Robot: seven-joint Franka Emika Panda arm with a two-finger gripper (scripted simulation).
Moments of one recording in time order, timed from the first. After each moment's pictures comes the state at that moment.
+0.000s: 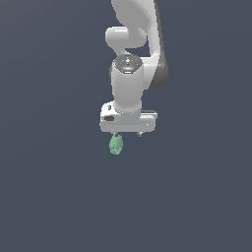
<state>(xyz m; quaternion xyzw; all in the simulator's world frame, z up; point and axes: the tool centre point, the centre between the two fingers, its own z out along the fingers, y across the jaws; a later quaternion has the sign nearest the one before) 0.006 0.006 0.177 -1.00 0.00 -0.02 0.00</state>
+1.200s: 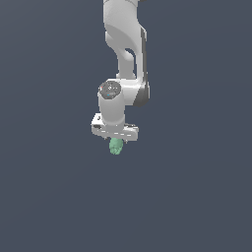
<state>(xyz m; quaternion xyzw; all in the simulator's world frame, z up) -0.026 -0.048 0.089 -1.00 0.09 0.00 0.00</state>
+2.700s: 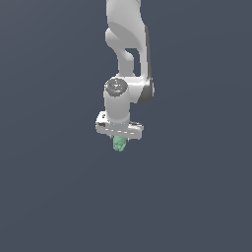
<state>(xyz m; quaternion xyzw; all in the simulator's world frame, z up) -0.031 -0.030 0.094 -1.00 0.09 0.00 0.00</state>
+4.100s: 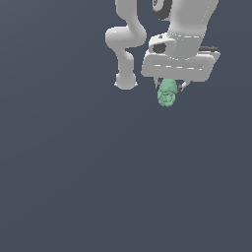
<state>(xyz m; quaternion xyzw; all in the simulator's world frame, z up) -0.078 0.149 0.344 -1.00 0.09 0.00 0.00</state>
